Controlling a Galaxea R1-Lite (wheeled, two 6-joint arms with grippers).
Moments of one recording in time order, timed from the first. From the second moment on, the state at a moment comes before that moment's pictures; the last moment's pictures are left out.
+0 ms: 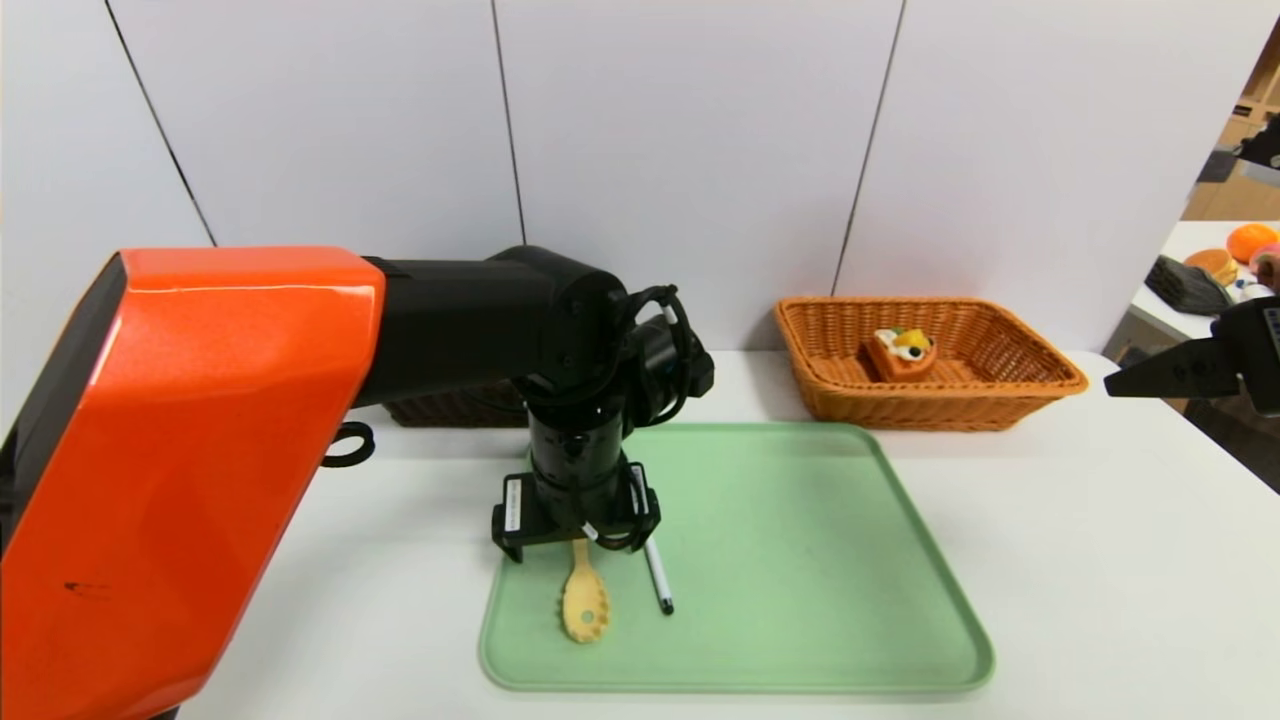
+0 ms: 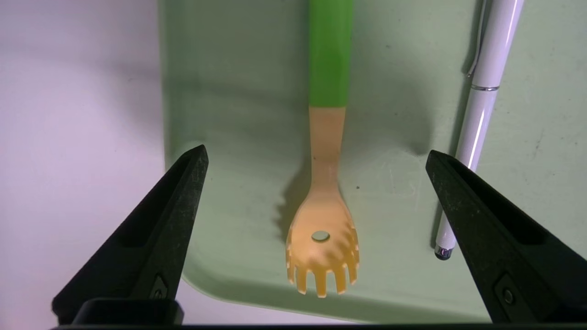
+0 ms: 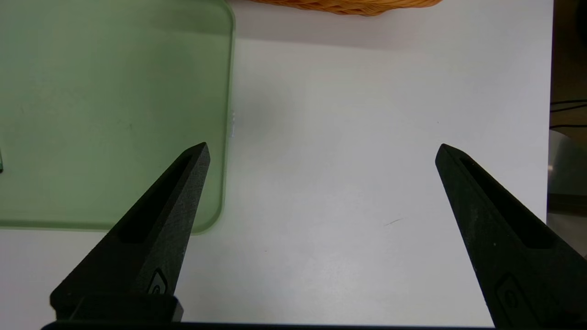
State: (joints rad) left arm -0.76 2.23 -1.97 1.13 0.20 -0.91; right arm 0.24 1.37 -1.48 0.89 -0.22 0.05
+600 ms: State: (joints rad) left arm -0.75 2.23 -1.97 1.12 0.16 -0.92; right arm 0.22 1.38 -1.48 0.89 -0.22 0.05
